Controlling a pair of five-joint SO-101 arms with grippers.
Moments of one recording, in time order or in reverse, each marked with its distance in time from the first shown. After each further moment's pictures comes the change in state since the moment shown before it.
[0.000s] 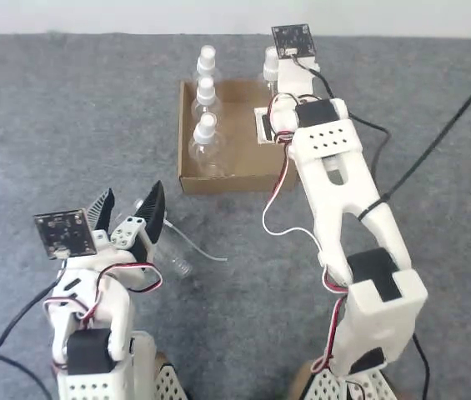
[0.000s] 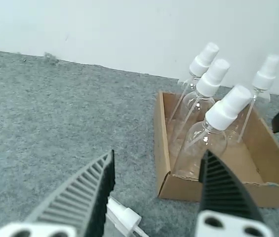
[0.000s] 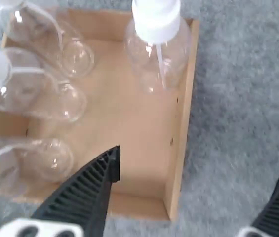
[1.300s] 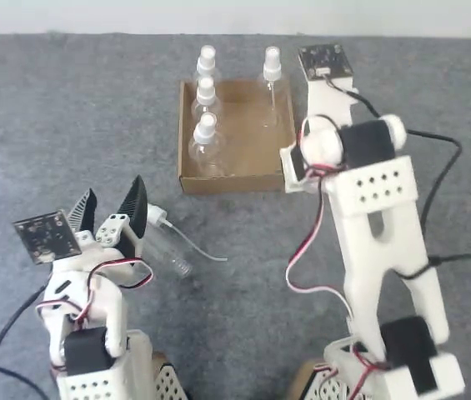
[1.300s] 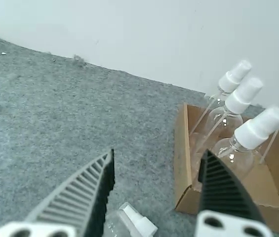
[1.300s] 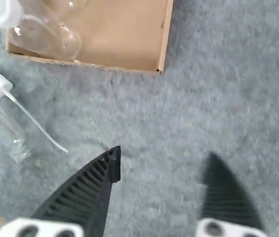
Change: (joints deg) left arm -5.9 0.0 0.8 -2.0 2.1; right arm -0.2 -26.7 1.8 38.1 0.2
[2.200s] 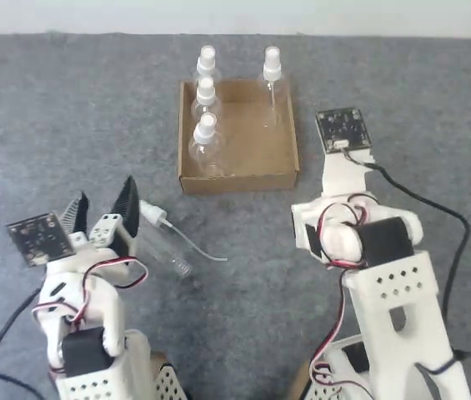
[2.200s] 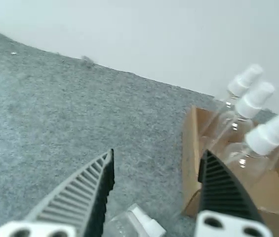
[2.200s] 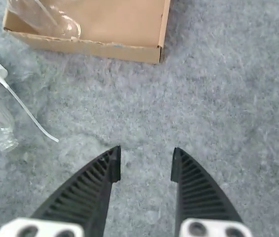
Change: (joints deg) left arm -2.7 0.0 0.0 0.0 0.0; right arm -0.3 -32.2 41.6 -17.3 0.0
